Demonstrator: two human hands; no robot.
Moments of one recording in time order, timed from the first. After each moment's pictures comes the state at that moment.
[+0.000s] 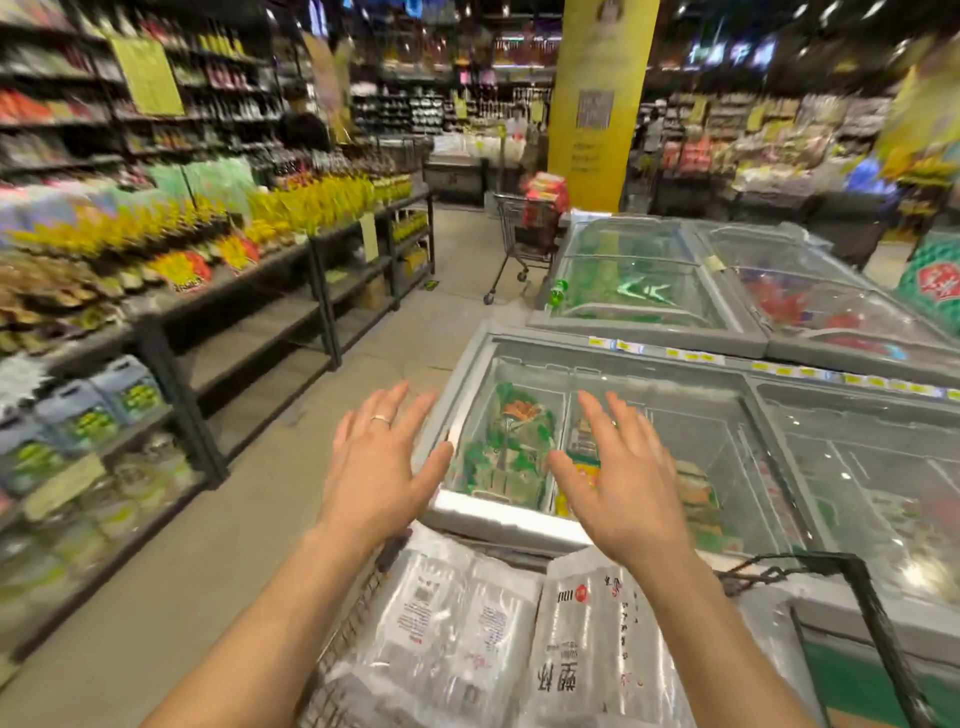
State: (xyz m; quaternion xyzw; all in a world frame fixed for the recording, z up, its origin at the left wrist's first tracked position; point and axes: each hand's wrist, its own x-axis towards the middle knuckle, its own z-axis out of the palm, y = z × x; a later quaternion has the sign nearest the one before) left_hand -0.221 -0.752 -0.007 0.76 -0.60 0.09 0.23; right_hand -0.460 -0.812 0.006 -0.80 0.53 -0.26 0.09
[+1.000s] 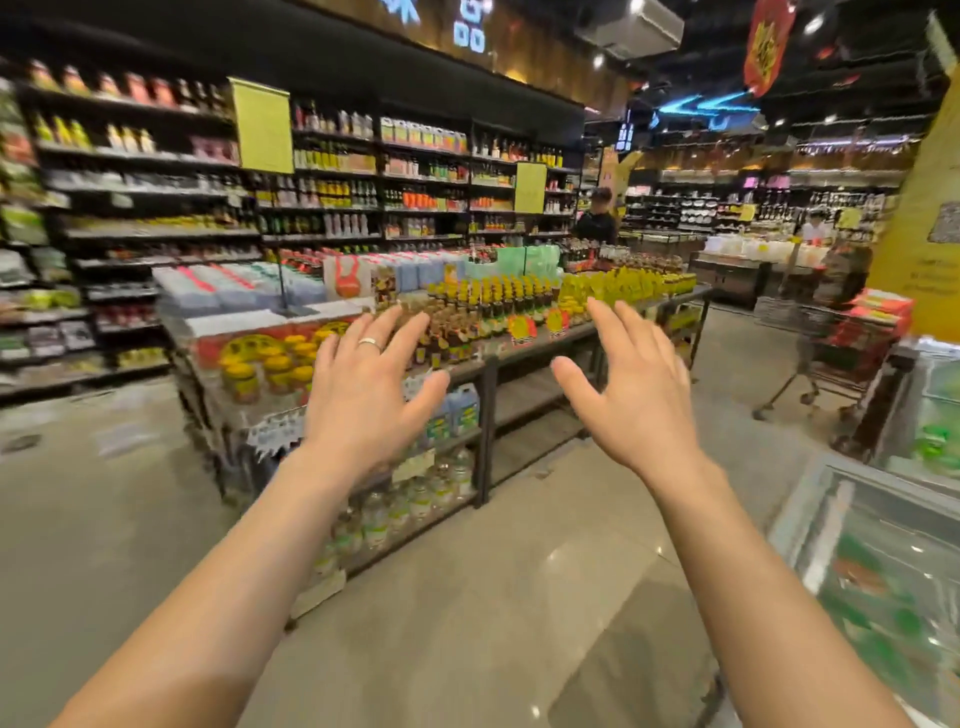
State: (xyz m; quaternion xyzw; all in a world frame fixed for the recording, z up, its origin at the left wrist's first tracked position) left_hand 0.151 -0.382 0.126 0.85 -0.37 0.30 0.20; right_hand -0.010 -0.572 0.143 -0.90 0.24 -0.37 0.07
